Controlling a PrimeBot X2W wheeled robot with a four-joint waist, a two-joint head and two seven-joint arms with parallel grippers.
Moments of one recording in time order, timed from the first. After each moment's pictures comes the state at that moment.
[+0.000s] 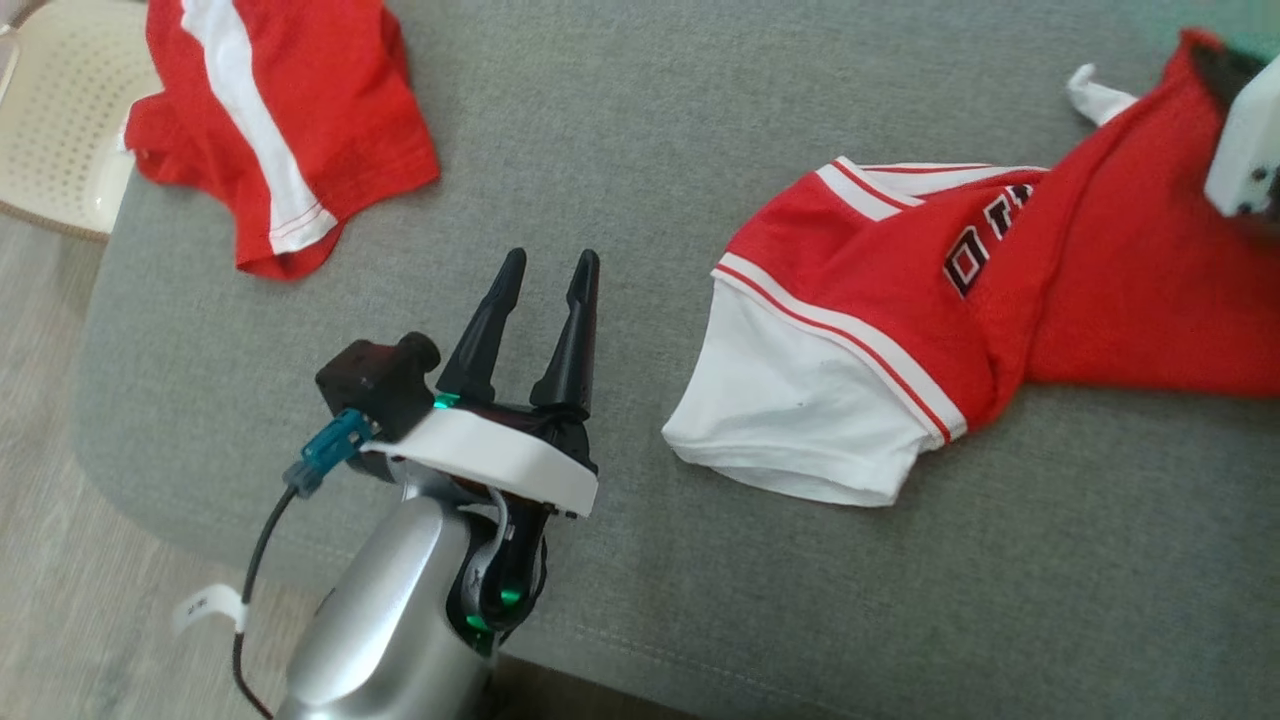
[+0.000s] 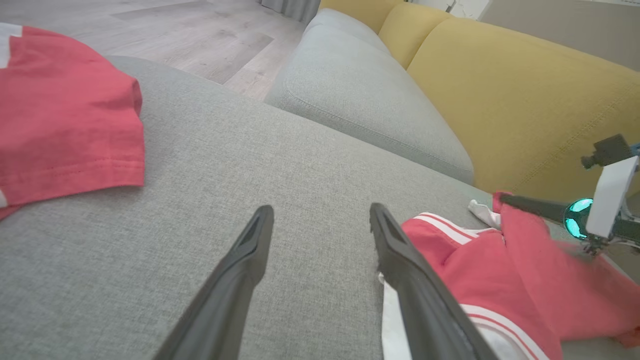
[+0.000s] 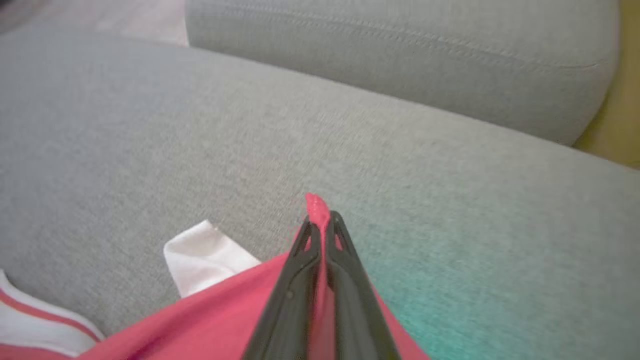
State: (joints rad) left arm -0.33 0.04 -0.50 0.20 -0.57 0.05 -0.26; right arm -0.98 -0.57 0.56 0.80 0.68 0.13 0.38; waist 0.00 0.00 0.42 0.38
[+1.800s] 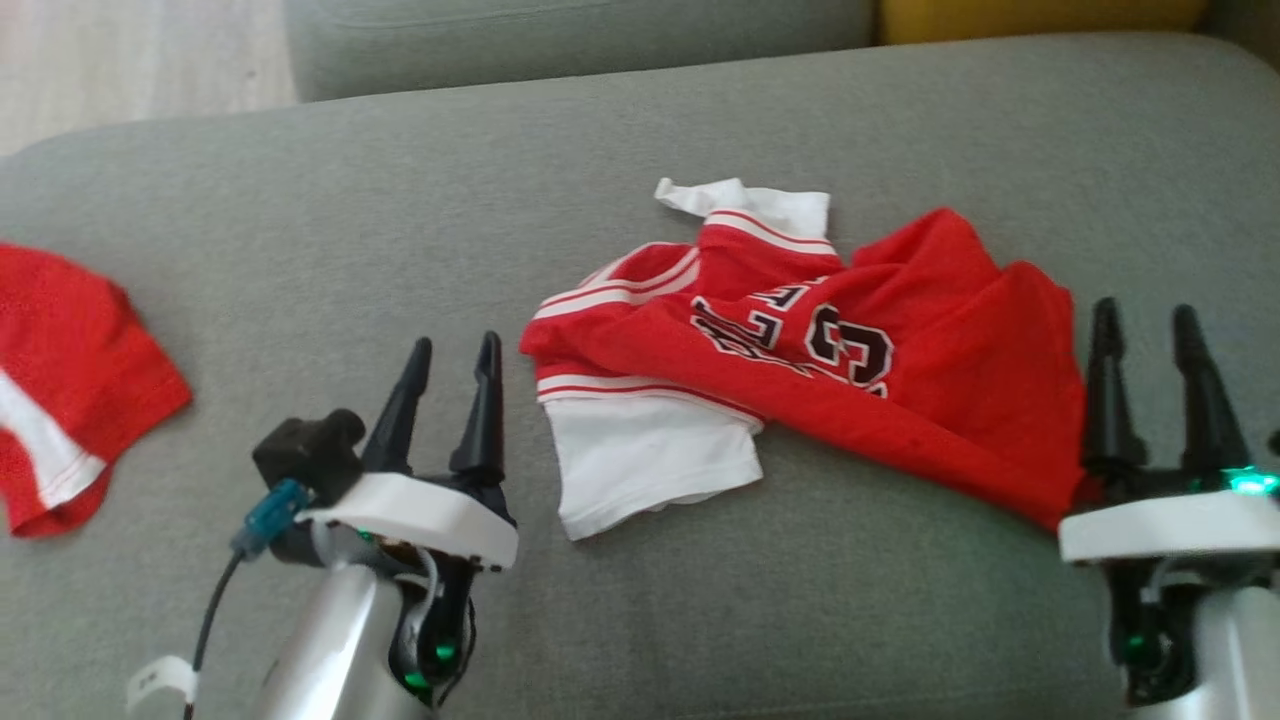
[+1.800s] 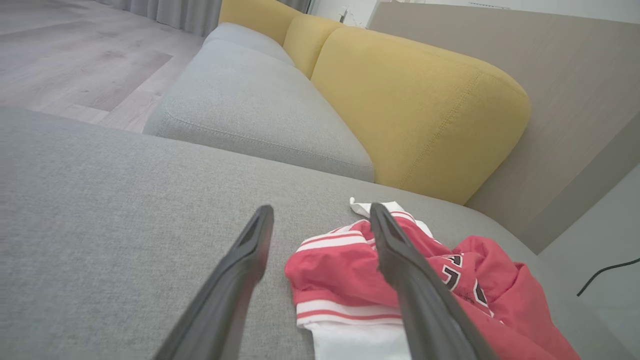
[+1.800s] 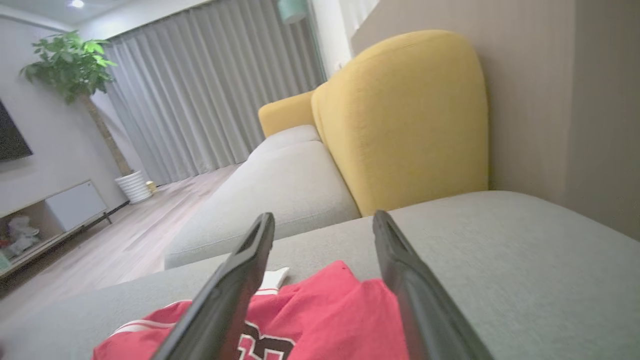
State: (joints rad) left arm -0.21 0.04 -0.33 0.30 -0.48 0.01 -0.26; right arm -0.05 -0.05 -0.10 -0.01 0.32 0.13 -0.08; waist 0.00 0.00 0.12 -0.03
